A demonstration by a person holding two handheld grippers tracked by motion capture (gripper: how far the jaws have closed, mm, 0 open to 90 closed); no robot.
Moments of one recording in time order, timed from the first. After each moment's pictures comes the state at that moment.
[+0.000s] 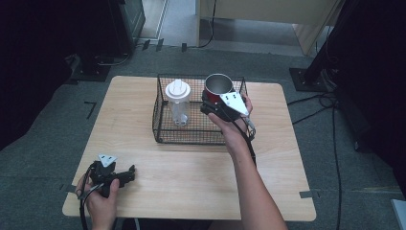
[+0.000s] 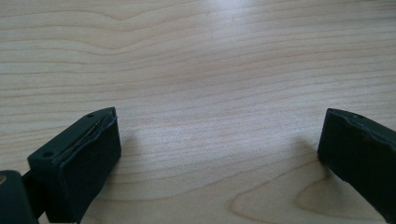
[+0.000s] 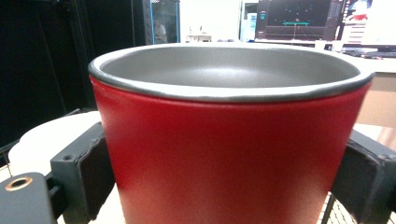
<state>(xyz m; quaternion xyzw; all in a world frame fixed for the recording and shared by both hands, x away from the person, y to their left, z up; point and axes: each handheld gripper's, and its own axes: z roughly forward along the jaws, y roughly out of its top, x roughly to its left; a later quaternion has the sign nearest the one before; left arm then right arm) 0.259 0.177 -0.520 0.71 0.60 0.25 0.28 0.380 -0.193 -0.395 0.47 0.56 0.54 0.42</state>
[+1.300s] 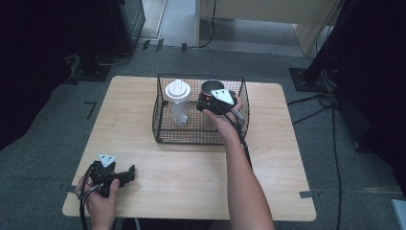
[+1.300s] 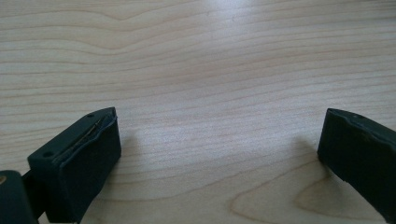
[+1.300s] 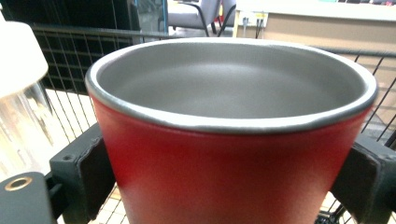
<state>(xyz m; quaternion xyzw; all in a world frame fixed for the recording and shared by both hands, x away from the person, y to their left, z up) 0.259 0.177 -0.520 0.71 0.60 0.25 0.28 0.440 -0.181 -0.450 0.52 0.61 0.46 0.39</state>
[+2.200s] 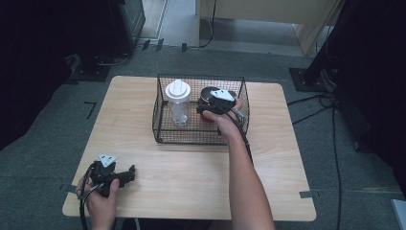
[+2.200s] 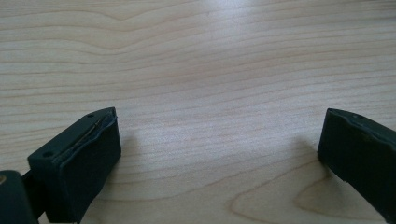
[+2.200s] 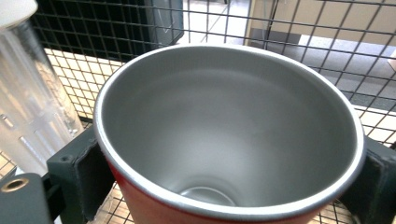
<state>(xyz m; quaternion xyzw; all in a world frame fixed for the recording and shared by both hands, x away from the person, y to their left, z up) 0.259 0.177 -0.520 0.71 0.60 0.25 0.28 0.444 -0.186 -0.454 0.53 0.65 0.43 0.33</state>
